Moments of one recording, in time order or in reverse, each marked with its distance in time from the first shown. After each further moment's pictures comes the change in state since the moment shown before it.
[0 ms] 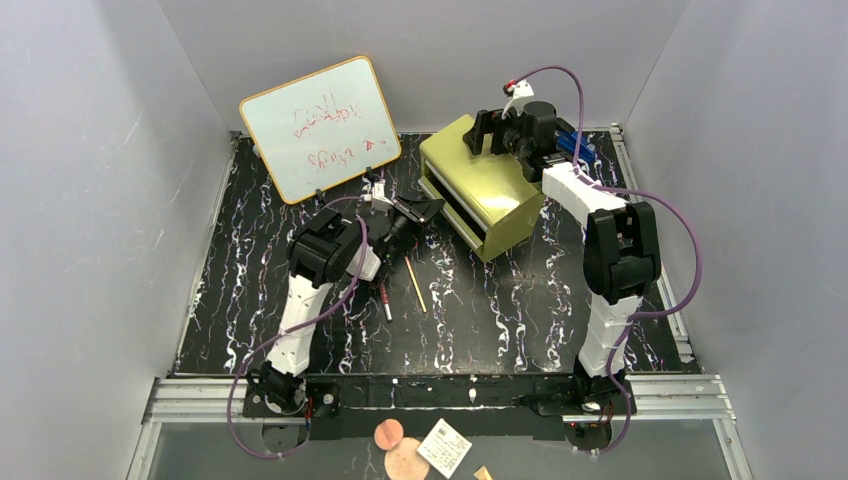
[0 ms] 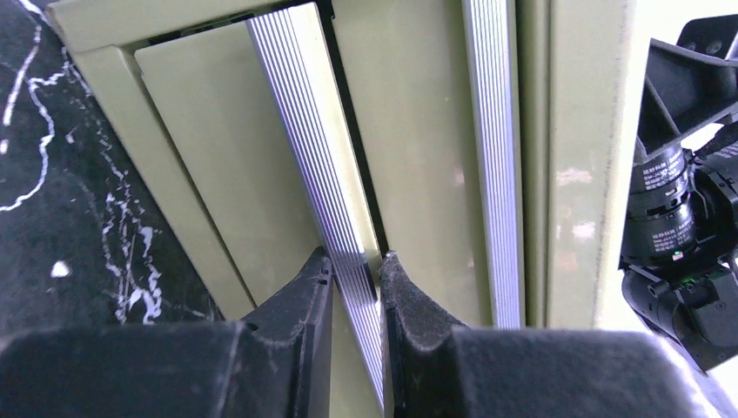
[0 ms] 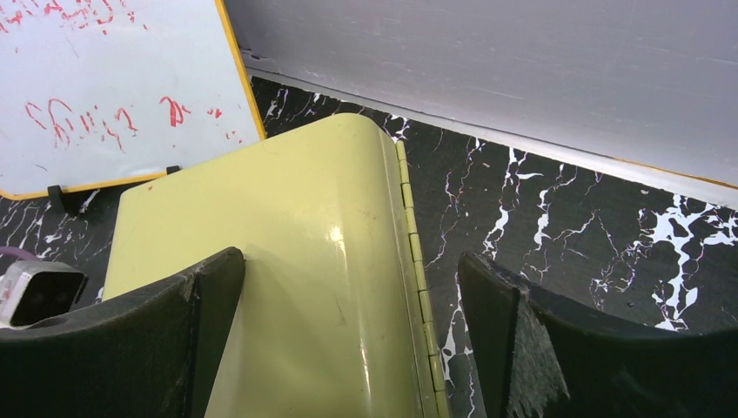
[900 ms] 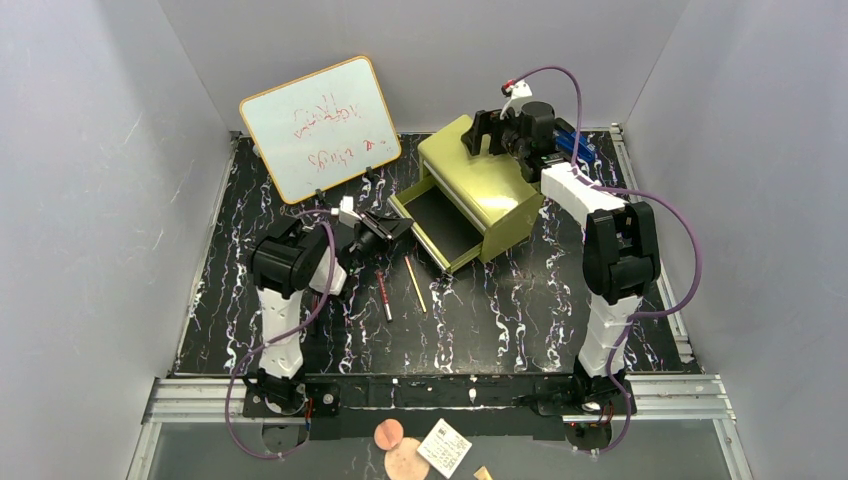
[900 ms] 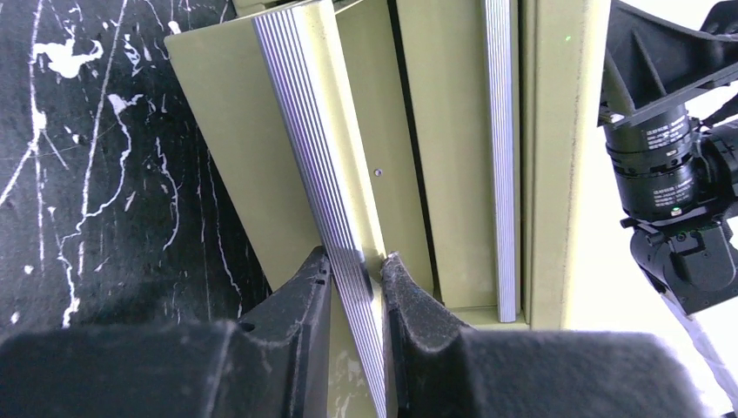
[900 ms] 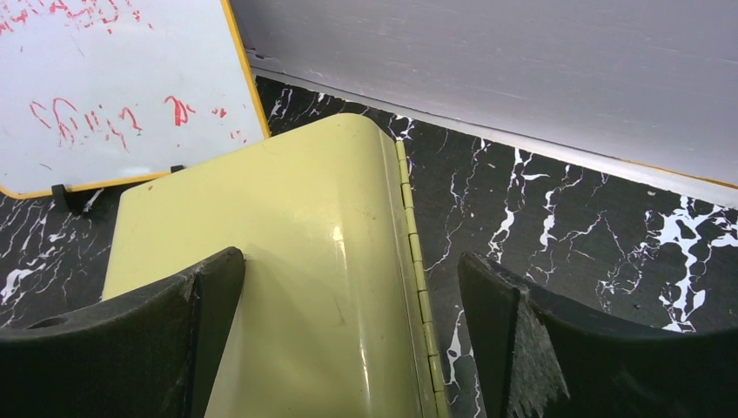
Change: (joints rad) left arm 0.149 -0.245 -0.372 -0.029 0.161 0.062; right arm 0.004 0.000 0.000 0.000 0.003 0.001
